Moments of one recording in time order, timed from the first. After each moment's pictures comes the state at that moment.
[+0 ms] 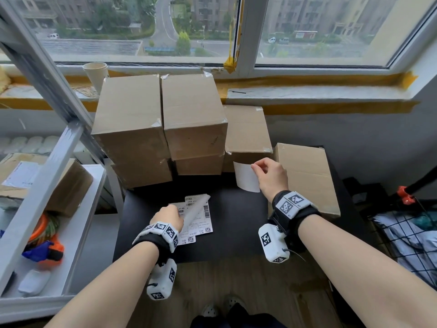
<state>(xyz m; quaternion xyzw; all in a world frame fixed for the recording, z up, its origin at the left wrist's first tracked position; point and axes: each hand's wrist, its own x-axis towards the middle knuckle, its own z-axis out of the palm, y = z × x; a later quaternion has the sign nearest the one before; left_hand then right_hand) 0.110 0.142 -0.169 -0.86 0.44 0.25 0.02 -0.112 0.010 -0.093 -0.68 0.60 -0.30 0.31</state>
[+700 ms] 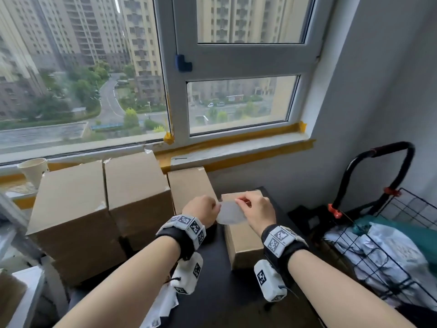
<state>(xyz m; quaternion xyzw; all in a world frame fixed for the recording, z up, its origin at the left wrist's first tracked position) -0.037 0.014 -0.006 -0.67 0.71 0.17 -0.12 -0.200 0.012 -0.026 -0.69 0.61 -0.34 0.15</state>
